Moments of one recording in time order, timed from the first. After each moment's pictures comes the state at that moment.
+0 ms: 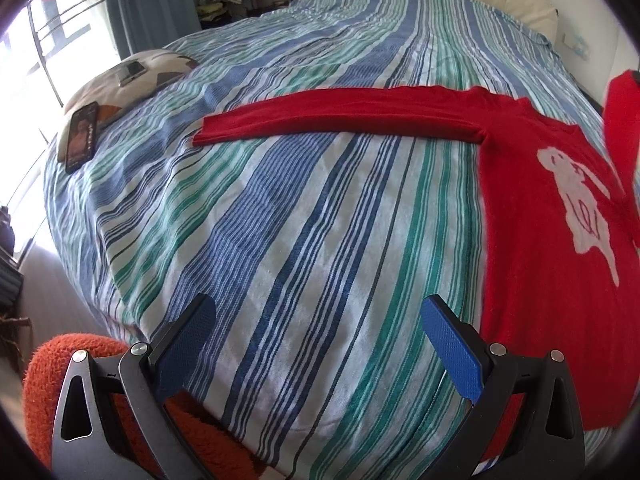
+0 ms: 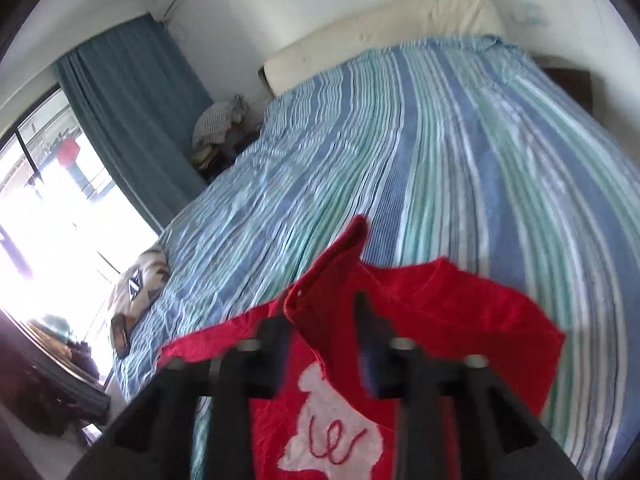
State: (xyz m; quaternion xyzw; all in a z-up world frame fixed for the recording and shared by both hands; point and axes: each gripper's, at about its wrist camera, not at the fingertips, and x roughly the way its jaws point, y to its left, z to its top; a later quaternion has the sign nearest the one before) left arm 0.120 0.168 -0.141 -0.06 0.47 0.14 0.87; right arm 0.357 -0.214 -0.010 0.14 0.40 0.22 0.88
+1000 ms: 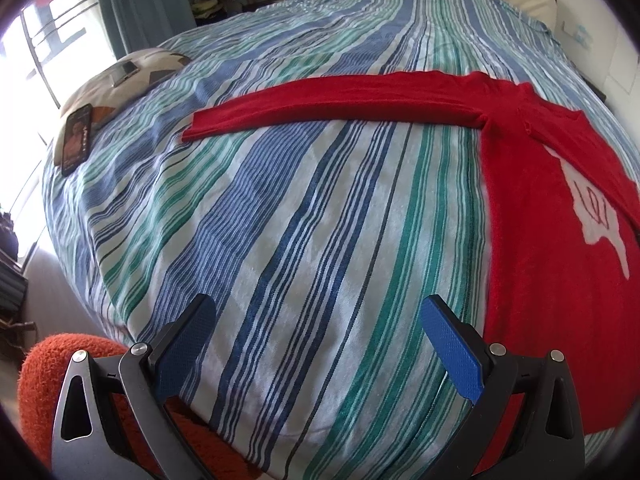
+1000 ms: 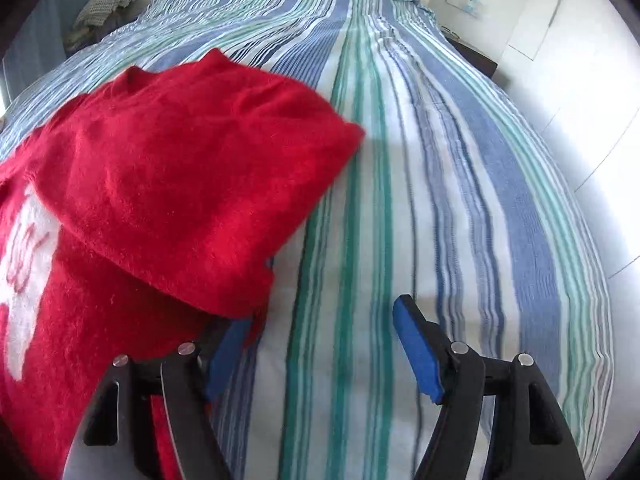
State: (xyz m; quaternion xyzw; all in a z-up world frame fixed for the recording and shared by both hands) left arm 0.127 0.156 -0.151 -0.04 0.49 0.14 0.86; right arm 0.290 -0.334 -0.166 -0.09 0.50 -0.04 0.86
